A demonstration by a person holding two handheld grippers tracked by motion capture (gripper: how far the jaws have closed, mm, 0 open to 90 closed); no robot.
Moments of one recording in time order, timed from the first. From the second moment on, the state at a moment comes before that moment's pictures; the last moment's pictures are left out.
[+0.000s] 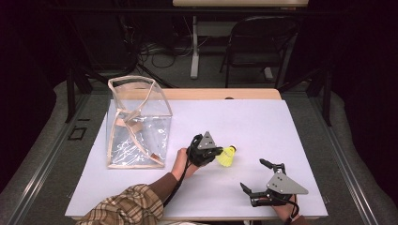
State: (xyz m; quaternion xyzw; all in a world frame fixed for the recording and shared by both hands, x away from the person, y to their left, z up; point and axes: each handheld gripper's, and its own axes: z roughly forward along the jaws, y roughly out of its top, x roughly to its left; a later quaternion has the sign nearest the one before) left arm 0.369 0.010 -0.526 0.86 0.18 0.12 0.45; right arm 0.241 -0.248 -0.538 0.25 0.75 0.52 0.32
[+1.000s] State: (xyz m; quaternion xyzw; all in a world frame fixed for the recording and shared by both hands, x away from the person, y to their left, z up) left arm 0.372 0.022 -0.505 0.86 0.19 0.13 0.47; right arm 0.241 -0.248 -0.538 0.26 0.75 0.52 0.32
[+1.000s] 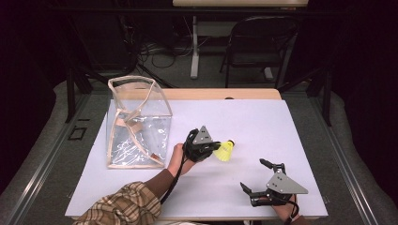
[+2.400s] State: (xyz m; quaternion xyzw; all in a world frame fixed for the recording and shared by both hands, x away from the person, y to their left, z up) left arm 0.383 0.050 -0.471 0.84 0.20 0.17 0.48; right arm 0.242 -0.249 -0.538 0.26 0.75 0.52 0.32
